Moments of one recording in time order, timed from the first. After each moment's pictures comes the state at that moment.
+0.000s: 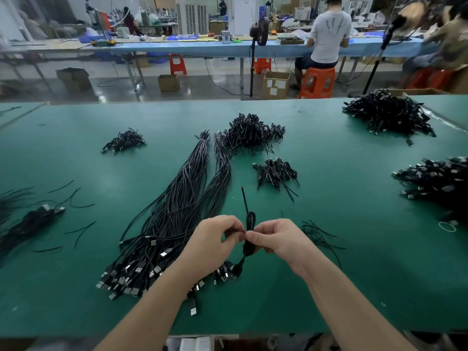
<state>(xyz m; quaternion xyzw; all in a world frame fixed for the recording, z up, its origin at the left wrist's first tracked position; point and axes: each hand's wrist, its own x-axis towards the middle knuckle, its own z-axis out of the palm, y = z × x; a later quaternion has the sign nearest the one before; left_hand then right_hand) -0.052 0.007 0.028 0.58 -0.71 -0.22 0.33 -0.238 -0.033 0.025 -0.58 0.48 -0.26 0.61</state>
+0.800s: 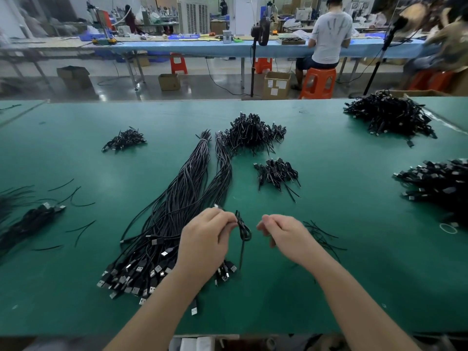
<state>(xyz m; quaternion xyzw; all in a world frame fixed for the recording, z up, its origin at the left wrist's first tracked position) -0.049 0.012 0.022 0.56 -0.72 0.01 0.41 -0.244 -0.040 0.027 -0.71 0.54 -0.20 0.41</state>
